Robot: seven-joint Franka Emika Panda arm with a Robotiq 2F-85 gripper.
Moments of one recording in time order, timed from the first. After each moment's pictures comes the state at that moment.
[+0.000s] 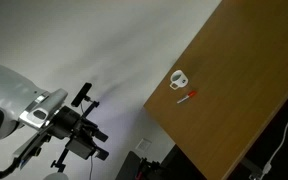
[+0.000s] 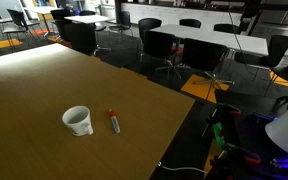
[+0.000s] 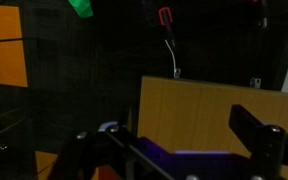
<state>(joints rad) -0.20 -0.89 -0.04 -2.69 -0.20 1.76 0.05</state>
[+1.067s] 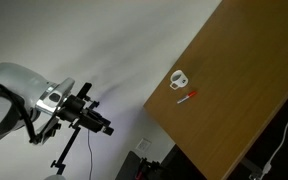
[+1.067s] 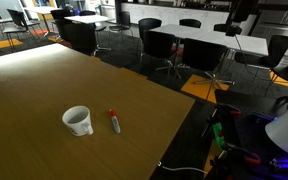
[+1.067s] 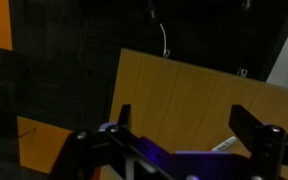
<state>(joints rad) -0.08 -0.83 0.03 -2.69 -0.16 1.89 0.09</state>
